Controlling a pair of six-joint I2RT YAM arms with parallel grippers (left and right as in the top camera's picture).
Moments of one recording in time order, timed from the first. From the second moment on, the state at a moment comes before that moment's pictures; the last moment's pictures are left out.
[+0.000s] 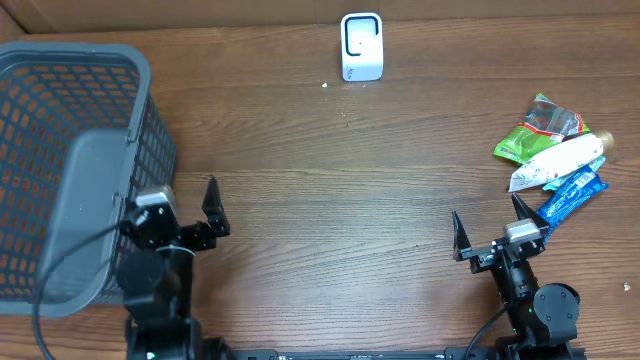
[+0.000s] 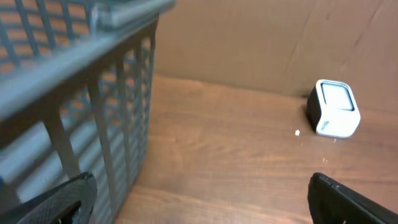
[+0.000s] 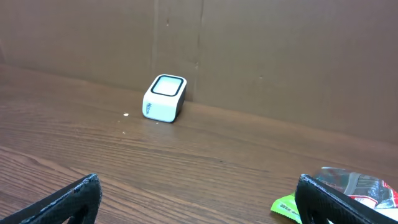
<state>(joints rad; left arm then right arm) 0.14 0.43 0.39 -0.18 0.03 -0.12 0.12 0.01 0.02 -0.02 -0.12 -0.11</state>
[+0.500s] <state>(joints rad) 0.10 0.11 0.10 -0.08 0.04 0.06 0.12 0.01 0.02 -0.02 -0.12 -0.11</state>
